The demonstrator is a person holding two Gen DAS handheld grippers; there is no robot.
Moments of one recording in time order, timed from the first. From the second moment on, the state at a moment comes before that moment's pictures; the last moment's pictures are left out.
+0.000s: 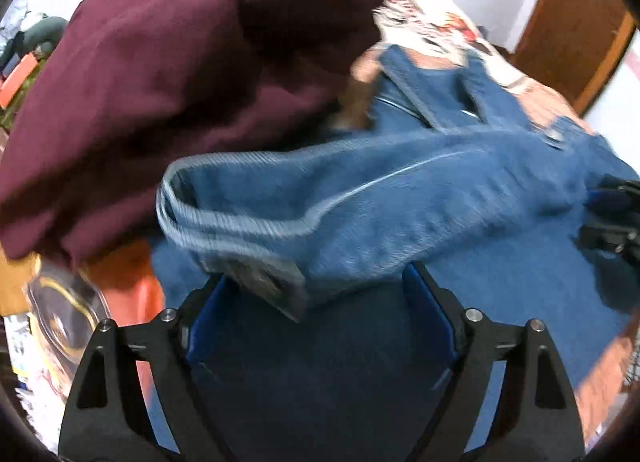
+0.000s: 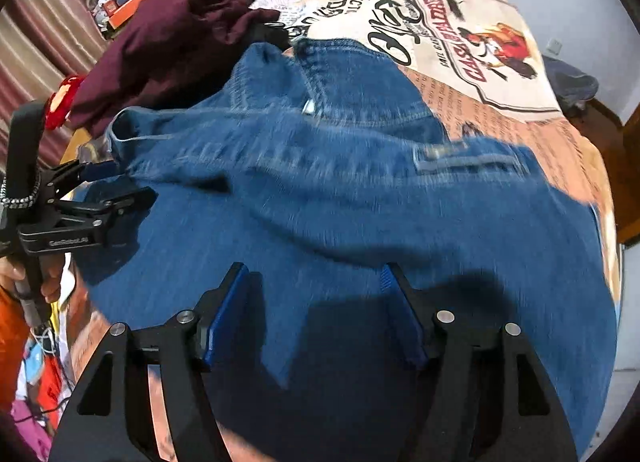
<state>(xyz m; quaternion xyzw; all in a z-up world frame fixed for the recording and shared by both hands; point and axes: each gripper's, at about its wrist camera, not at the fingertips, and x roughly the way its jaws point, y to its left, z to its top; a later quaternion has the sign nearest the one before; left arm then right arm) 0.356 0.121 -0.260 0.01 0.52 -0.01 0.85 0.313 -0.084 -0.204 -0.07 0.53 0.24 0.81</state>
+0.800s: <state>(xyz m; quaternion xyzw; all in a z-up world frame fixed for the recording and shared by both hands) 0.274 0.103 -0.215 -0.01 0.47 -0.04 0.88 0.253 -0.085 -0.195 -0.06 0.50 0.22 0.84</state>
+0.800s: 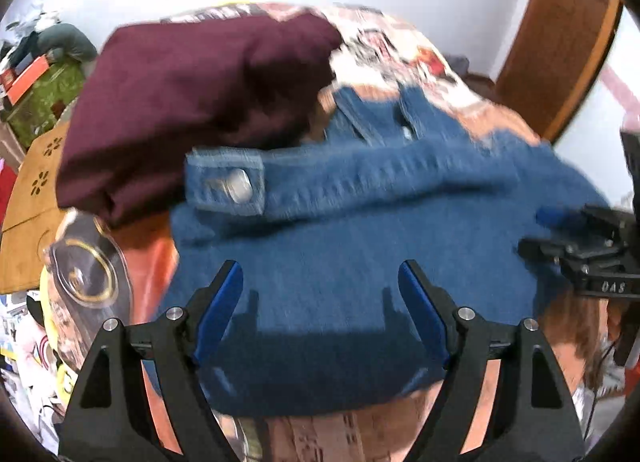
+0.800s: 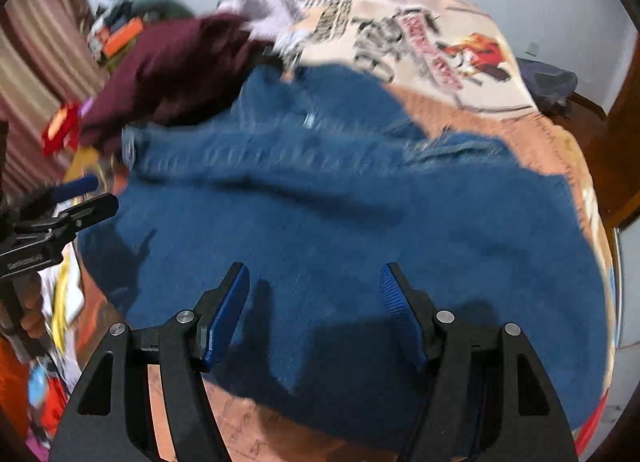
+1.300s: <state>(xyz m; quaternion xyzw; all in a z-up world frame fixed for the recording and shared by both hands) 0.216 0.205 -0.213 -0.13 0.48 0.07 0.87 0.192 -0.179 -0.151 -0.03 0.44 0.11 0.89</state>
